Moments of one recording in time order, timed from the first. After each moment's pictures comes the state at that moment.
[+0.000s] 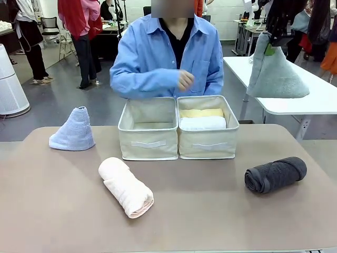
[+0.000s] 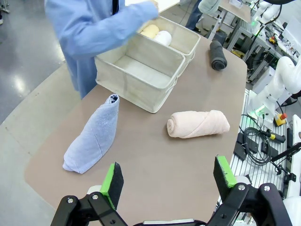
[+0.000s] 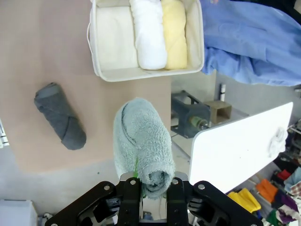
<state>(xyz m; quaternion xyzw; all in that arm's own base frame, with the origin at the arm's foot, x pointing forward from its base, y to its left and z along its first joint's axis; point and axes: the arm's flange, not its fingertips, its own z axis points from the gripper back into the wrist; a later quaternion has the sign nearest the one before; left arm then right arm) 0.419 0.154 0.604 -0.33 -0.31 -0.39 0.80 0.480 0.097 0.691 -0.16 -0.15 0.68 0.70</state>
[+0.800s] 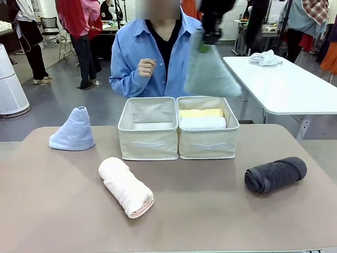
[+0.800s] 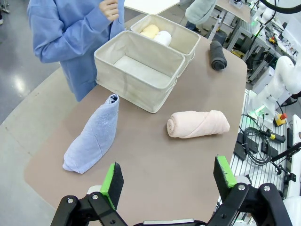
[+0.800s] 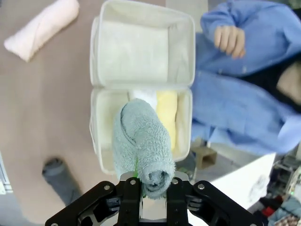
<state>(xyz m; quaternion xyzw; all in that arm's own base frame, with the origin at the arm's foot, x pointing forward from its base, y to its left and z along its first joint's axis) 0.419 0.154 0.604 -0.33 -0.31 -0.39 0.80 0.468 0.279 0.696 -0.11 -0.22 0.72 0.65</state>
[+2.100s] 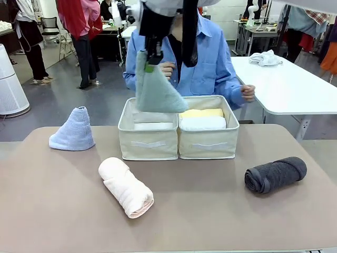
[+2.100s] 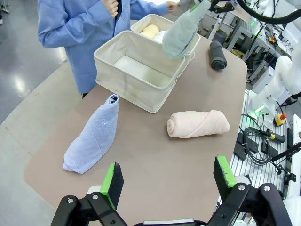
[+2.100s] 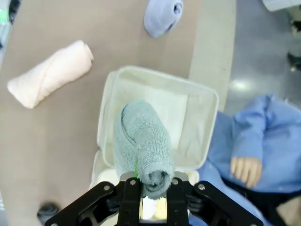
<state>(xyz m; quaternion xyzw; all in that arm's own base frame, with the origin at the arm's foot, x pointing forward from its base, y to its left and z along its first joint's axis) 0.419 0.154 0.604 -0.33 -0.31 -0.39 0.80 0.495 0.411 0.638 -0.04 -0.22 0.78 0.59</state>
